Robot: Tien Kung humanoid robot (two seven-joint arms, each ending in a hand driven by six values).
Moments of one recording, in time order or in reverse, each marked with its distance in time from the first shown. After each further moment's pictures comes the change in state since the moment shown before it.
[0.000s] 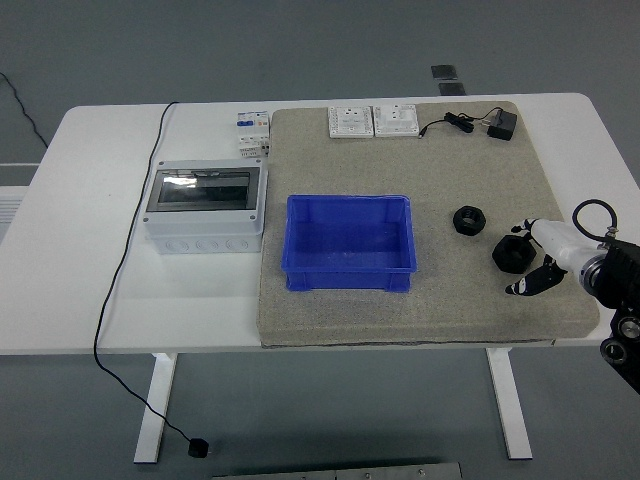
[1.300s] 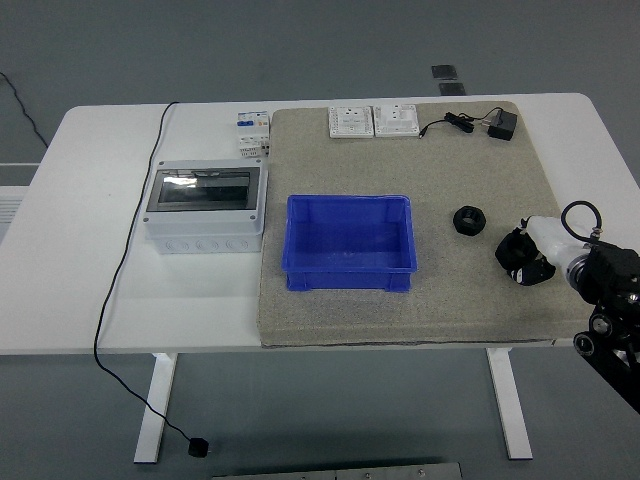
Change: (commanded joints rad) left arm -0.001 0.003 0.007 0.000 -0.005 0.005 -0.002; right arm 0.066 0.049 -0.068 -0.207 -0.078 -0.150 0.106
